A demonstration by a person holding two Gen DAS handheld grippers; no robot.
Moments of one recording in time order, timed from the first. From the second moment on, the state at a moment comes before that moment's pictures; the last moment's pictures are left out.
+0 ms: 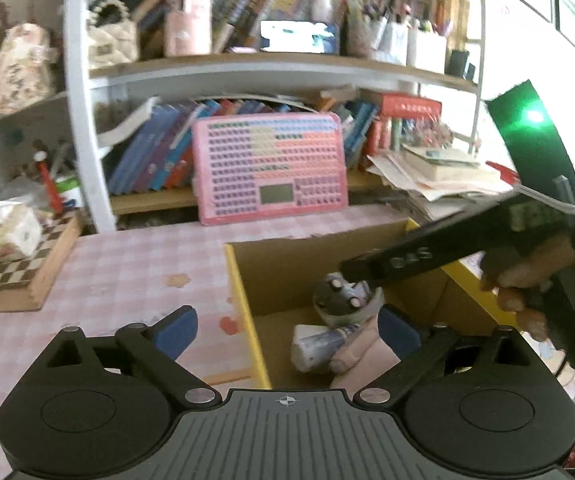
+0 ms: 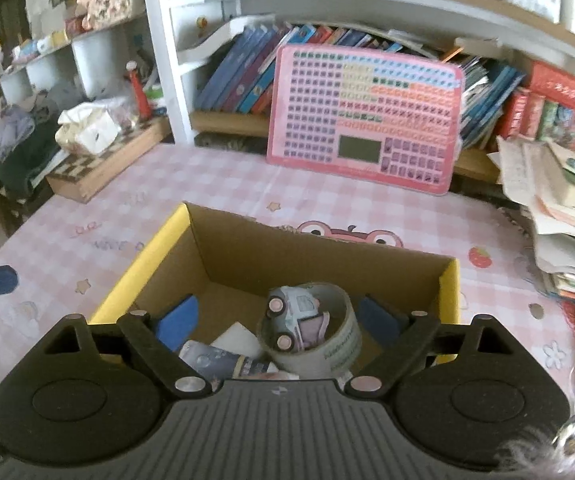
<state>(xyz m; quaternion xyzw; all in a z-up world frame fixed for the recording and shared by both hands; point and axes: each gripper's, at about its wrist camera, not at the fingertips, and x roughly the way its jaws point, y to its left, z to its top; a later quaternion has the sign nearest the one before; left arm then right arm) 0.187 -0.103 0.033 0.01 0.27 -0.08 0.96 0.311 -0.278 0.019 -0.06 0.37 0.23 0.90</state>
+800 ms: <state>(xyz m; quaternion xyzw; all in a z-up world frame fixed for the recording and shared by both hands) 0.072 -0.052 0.030 0.01 0.27 -0.01 0.96 0.148 -0.277 0.036 -0.04 0.31 0.15 0.94</state>
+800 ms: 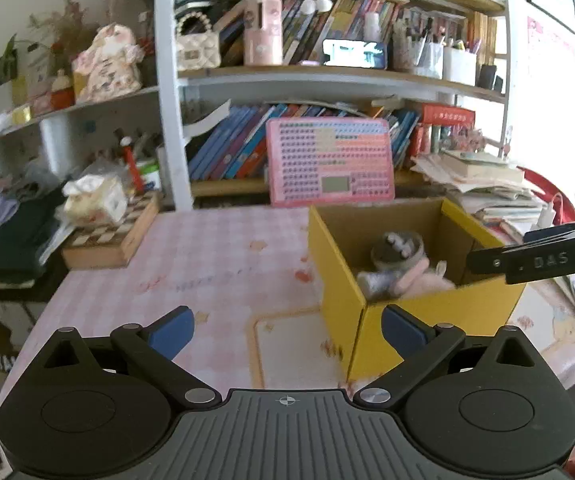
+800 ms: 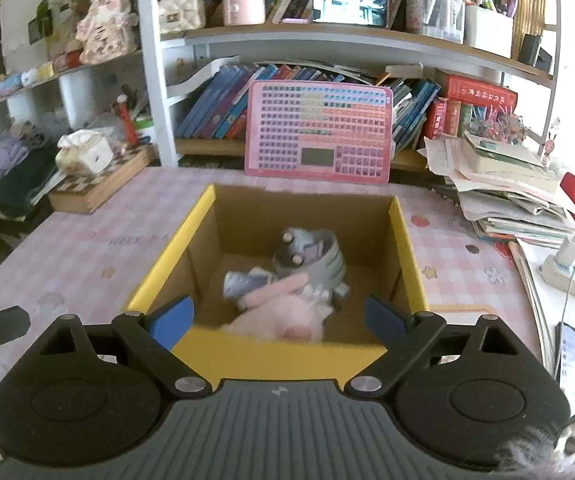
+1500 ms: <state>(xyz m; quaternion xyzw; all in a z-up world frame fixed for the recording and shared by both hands) -0.005 -0.029 0.026 0.00 0.28 0.00 0.96 0.038 -0.249 0.021 -0.02 0.32 0.13 0.94</state>
